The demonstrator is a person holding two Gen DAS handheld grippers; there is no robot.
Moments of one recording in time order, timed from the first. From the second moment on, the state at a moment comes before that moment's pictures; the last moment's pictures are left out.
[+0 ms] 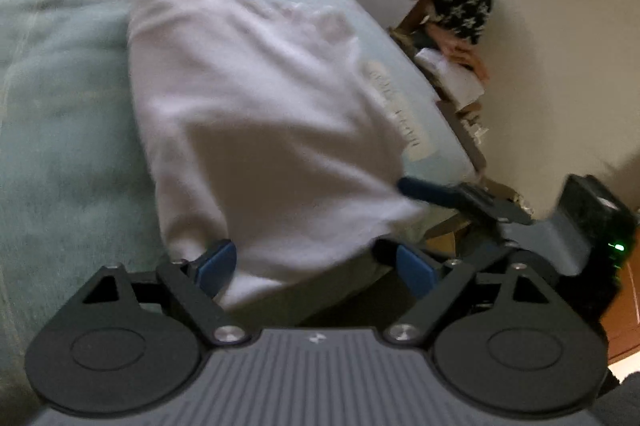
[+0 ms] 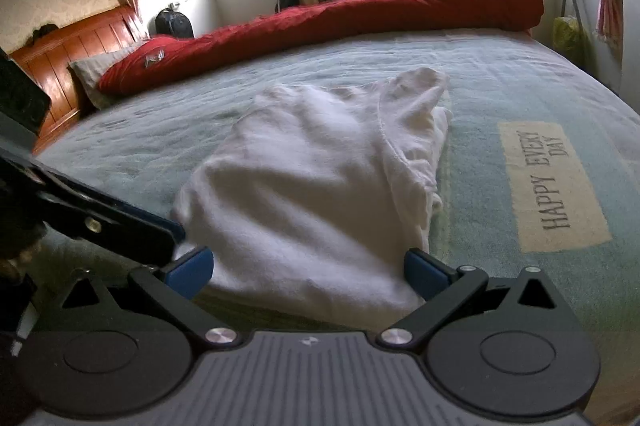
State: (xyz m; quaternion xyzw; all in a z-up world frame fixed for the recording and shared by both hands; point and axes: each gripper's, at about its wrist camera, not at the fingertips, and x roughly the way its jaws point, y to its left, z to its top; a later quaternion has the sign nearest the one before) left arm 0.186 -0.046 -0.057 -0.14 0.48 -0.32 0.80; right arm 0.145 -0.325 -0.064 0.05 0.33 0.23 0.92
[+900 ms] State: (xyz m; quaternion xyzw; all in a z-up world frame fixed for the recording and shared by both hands) left arm 0.300 -0.032 -0.025 -0.17 0.38 -0.30 0.86; right arm 0.219 -0.323 -0.035 0.04 0.25 0.27 0.93
